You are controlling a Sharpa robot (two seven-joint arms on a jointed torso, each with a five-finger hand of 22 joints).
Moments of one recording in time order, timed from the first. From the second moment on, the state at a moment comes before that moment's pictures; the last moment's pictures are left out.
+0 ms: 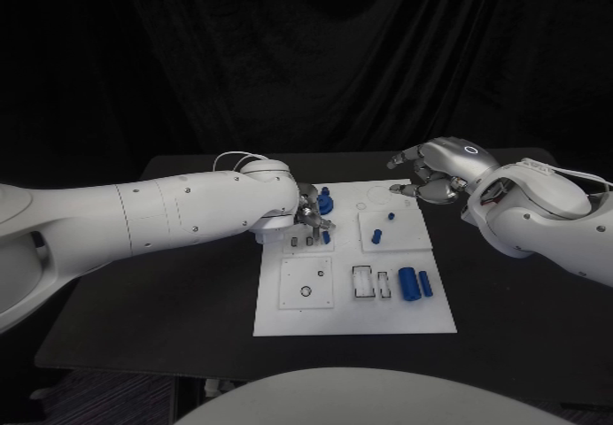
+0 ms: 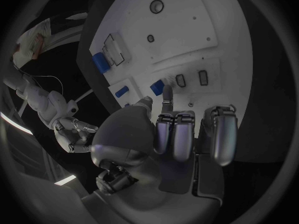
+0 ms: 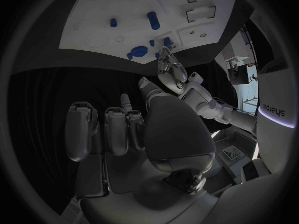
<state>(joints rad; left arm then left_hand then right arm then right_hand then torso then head) 1.31 -0.50 -0.21 1.33 -1.02 0.09 -0.59 1.13 0.10 0.01 0.28 0.21 0.94 0.05 0.44 0.61 1.47 -0.02 1.57 1.31 1.47 -0.07 1.57 1.31 0.01 1.47 0.04 1.43 1.31 1.36 -0.90 -0.25 1.60 -1.55 -0.48 -0.11 1.35 -0.05 0.18 0.16 0.16 0.76 0.12 0.11 0.23 1.47 0.01 1.49 1.31 1.47 -0.06 1.45 1.31 0.05 1.47 0.05 1.39 1.31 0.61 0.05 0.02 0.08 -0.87</state>
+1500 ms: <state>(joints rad) 1.29 -0.49 -0.21 1.32 -1.02 0.09 -0.58 1.16 0.10 0.04 0.25 0.31 0.95 0.05 0.39 0.65 1.47 -0.02 1.57 1.31 1.47 -0.07 1.57 1.31 0.02 1.47 0.04 1.42 1.31 1.36 -0.90 -0.25 1.60 -1.55 -0.46 -0.11 1.35 -0.05 0.18 0.16 0.16 0.76 0.12 0.11 0.23 1.46 0.01 1.49 1.31 1.47 -0.06 1.45 1.31 0.05 1.47 0.05 1.39 1.31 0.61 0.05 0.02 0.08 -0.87</state>
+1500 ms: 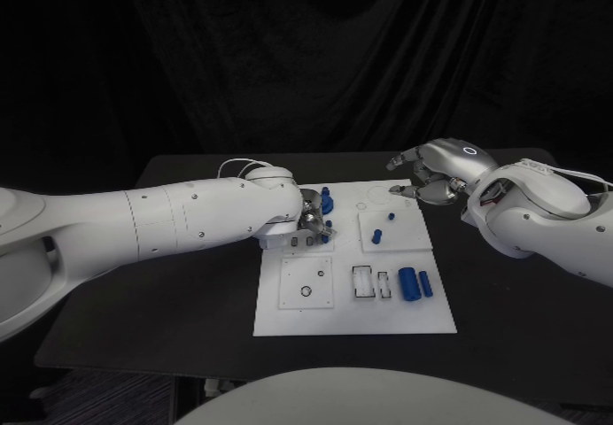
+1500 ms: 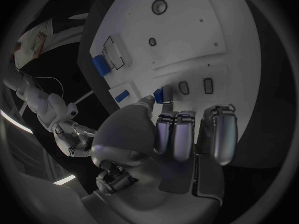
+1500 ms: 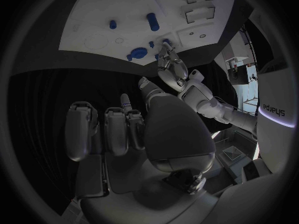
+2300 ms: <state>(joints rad) 1.29 -0.49 -0.21 1.32 -1.02 0.09 -0.58 1.21 0.05 0.20 0.19 0.43 0.96 0.05 0.33 0.70 1.47 -0.02 1.57 1.31 1.47 -0.07 1.57 1.31 0.02 1.47 0.04 1.41 1.31 1.36 -0.90 -0.25 1.60 -1.55 -0.46 -0.11 1.35 -0.05 0.18 0.16 0.17 0.76 0.13 0.11 0.22 1.47 0.02 1.48 1.31 1.47 -0.06 1.45 1.31 0.05 1.47 0.05 1.38 1.31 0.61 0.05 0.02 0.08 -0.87</state>
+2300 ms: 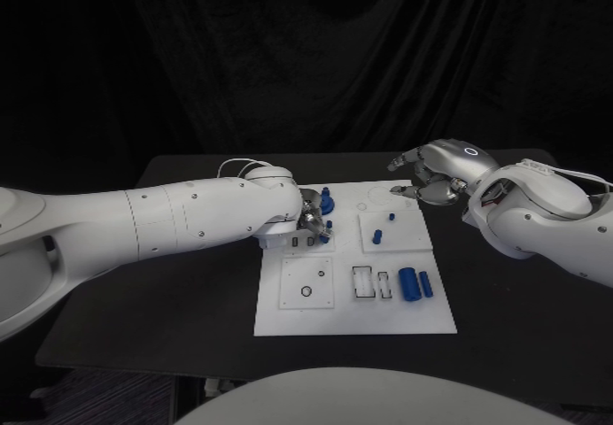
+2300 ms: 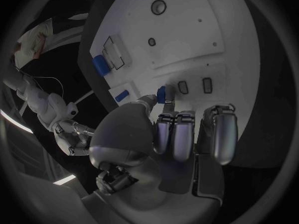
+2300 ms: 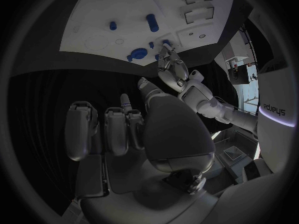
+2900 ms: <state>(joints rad) 1.28 -0.53 -0.21 1.36 -1.02 0.06 -0.56 1.18 -0.02 0.36 0.14 0.43 0.98 0.05 0.32 0.77 1.47 -0.02 1.57 1.31 1.47 -0.07 1.57 1.31 0.02 1.47 0.04 1.41 1.31 1.36 -0.90 -0.25 1.60 -1.54 -0.44 -0.12 1.35 -0.05 0.19 0.16 0.17 0.76 0.13 0.11 0.22 1.47 0.02 1.47 1.31 1.47 -0.06 1.44 1.31 0.05 1.47 0.05 1.37 1.31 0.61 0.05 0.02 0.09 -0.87</state>
